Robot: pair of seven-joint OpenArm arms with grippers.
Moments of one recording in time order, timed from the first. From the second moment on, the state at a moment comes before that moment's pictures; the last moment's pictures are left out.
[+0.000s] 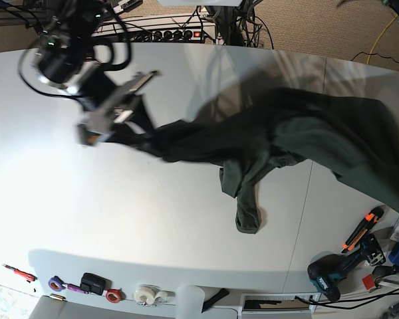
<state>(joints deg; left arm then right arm) 10.7 -27.3 -48.5 122.0 -56.1 -41.9 19.7 -14.0 5.6 20.4 133.4 50.8 38.8 -56.4</state>
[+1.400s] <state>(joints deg) 21.6 -17.6 -54.8 132.5 -63.9 -43.6 18.5 -11.3 26.4 88.6 133.9 79.0 40.2 -57.2</state>
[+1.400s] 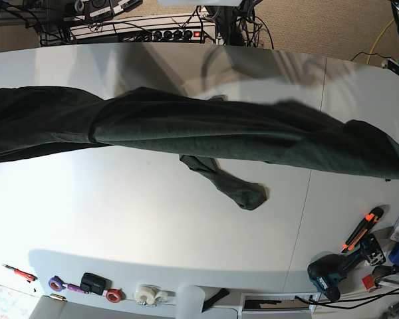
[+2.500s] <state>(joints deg) 21.4 -17.8 -52.8 121.0 -60.1 -35.1 34.8 -11.4 12.2 68.8 133.6 48.9 35.4 -56.2</state>
